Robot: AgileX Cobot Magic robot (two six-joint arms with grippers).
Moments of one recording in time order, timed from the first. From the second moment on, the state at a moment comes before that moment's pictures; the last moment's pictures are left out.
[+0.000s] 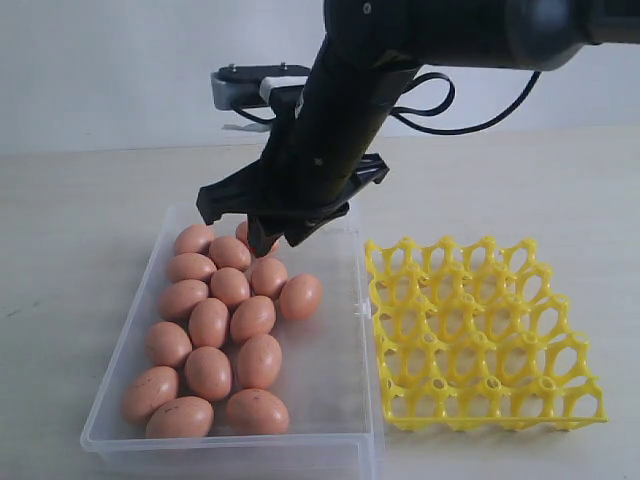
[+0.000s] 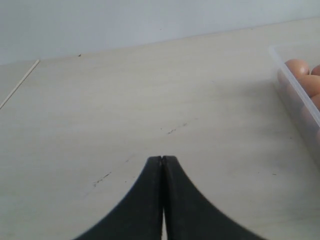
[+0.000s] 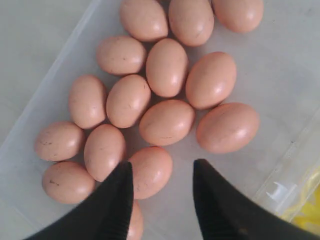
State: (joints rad) left arm 0.04 0.01 0.00 0.10 0.39 0.03; right arm 0.70 1.91 -1.56 0.21 0.93 0.05
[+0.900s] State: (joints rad) left arm 0.04 0.01 0.00 0.10 0.39 0.03; right arm 0.70 2.20 -1.73 0.00 1.03 0.36
